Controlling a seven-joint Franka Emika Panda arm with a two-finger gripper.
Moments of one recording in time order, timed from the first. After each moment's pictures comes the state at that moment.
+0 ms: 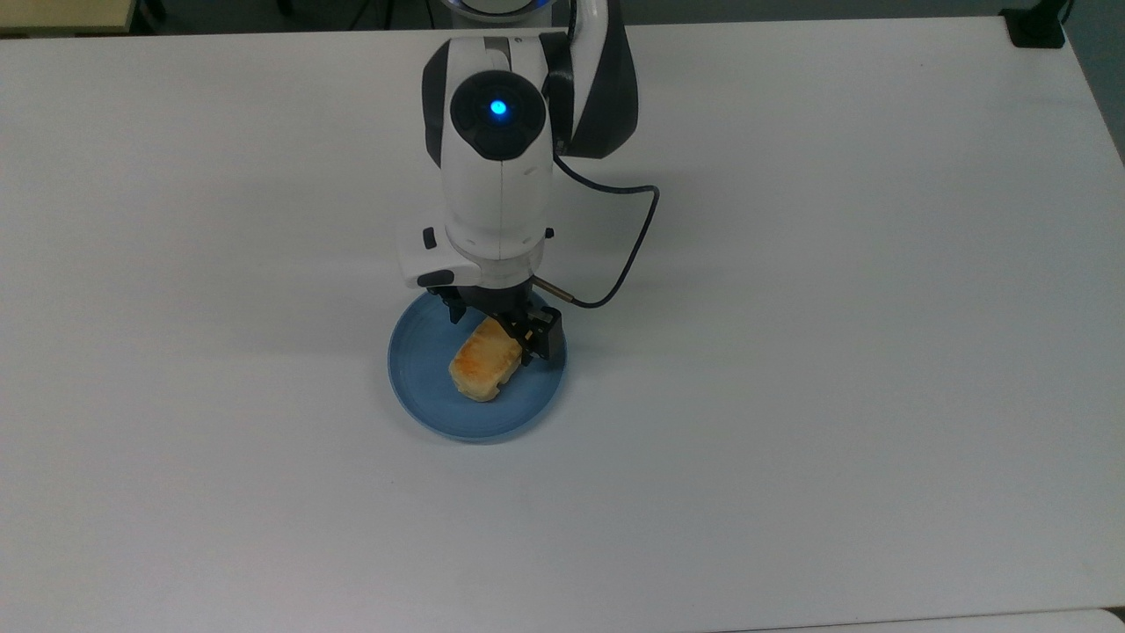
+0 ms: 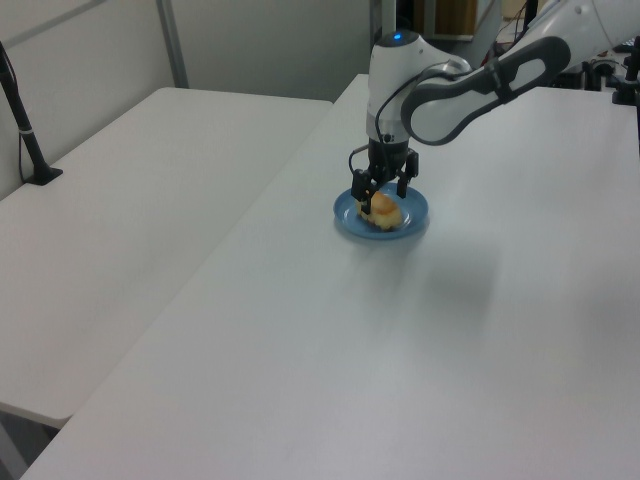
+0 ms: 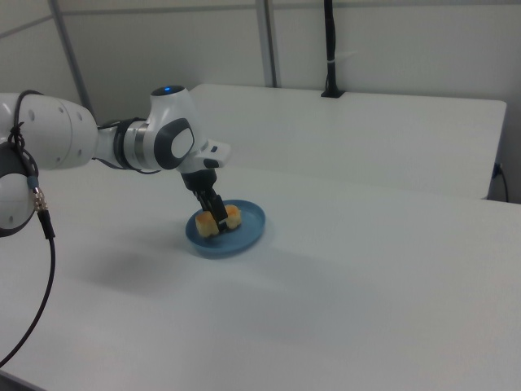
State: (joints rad) arm 0.12 0.54 -0.05 -1.57 -0.08 2.21 0.65
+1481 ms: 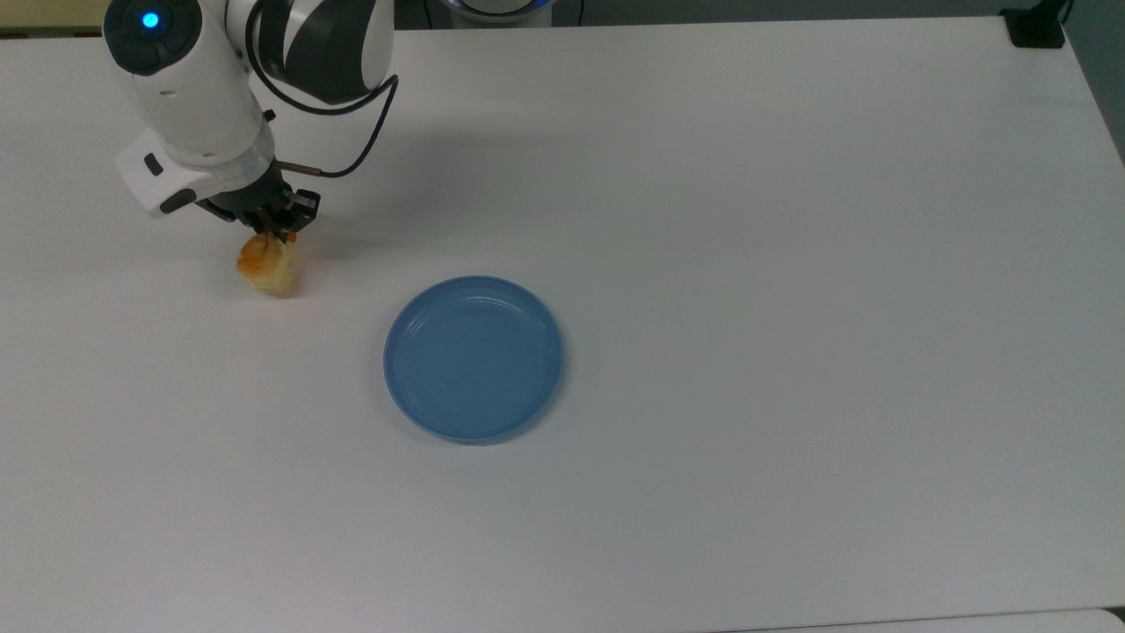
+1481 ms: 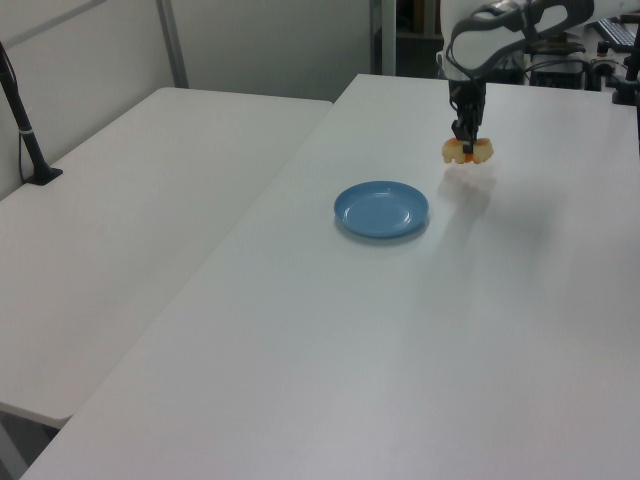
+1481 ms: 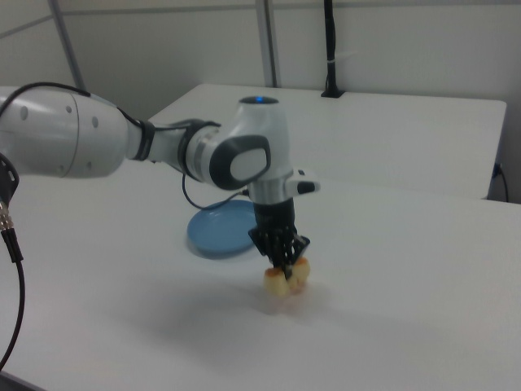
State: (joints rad) arm 0.02 0.41 -0.37 -1.71 0.02 2.03 -0.23
